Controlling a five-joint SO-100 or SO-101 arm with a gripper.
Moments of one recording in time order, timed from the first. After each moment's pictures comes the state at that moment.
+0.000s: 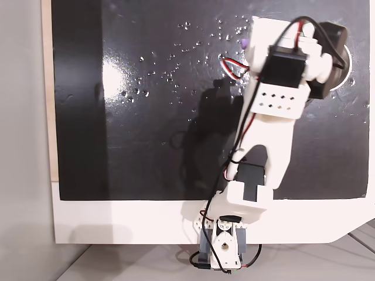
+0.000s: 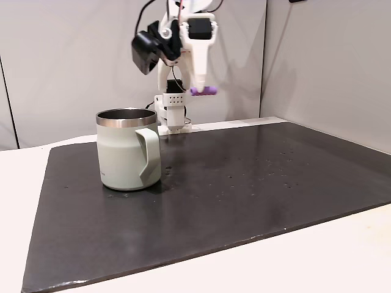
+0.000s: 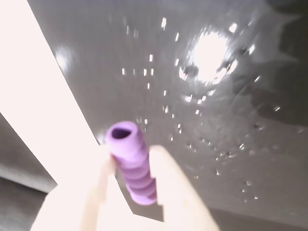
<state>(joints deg) 11.2 69.6 29.9 99.1 -0.1</state>
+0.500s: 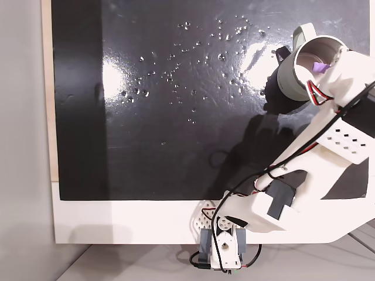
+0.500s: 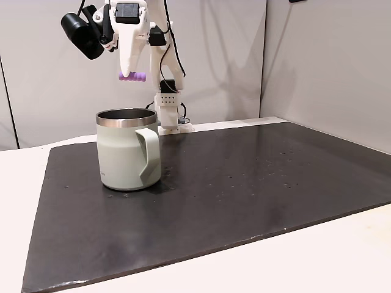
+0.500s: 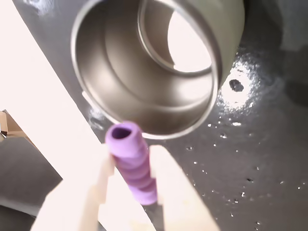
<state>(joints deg) 30.3 73.0 27.3 102.7 -8.3</state>
